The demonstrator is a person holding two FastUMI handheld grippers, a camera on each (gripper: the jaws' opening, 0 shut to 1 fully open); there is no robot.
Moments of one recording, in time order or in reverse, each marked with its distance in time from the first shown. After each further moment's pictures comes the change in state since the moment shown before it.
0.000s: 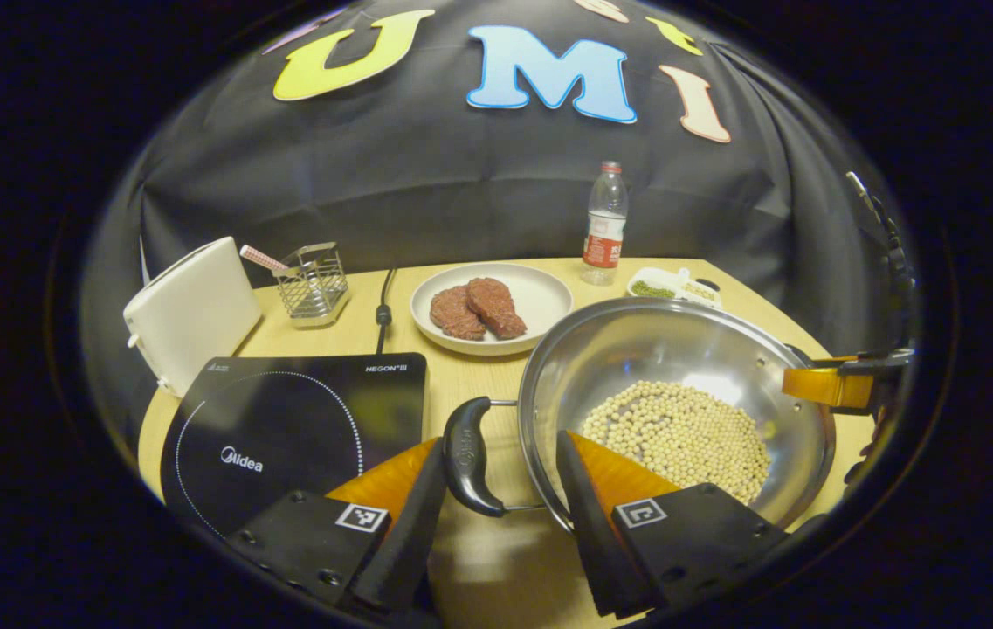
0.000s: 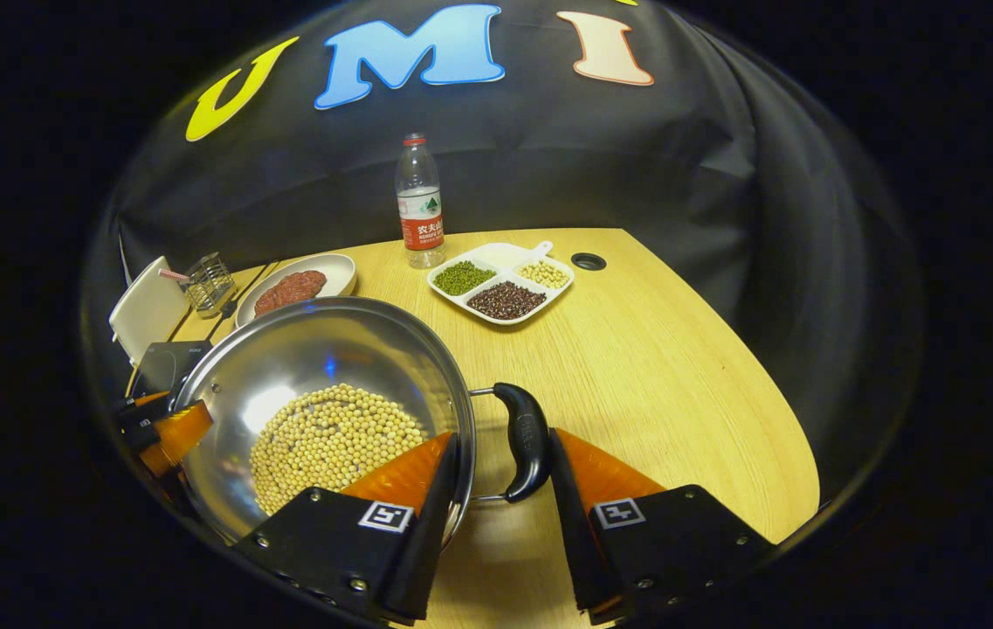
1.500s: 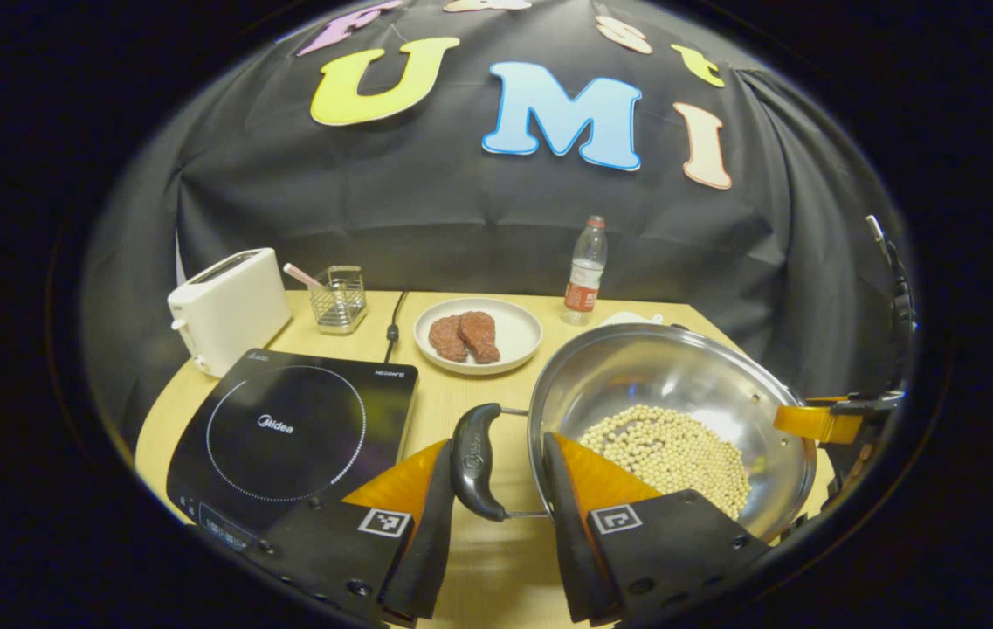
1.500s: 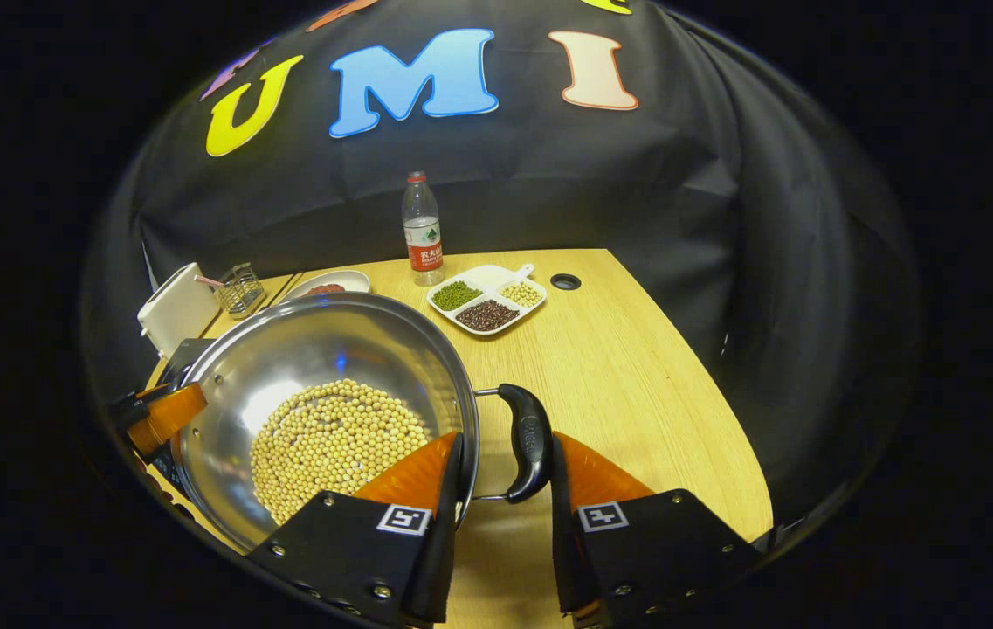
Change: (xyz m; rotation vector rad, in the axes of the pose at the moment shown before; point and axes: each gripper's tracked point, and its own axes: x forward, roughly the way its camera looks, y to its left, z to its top) left arm -0.108 -0.054 0.035 -0.098 -0.089 0.048; right arm -0.091 -0.048 0.016 -0.057 -0.039 0.050
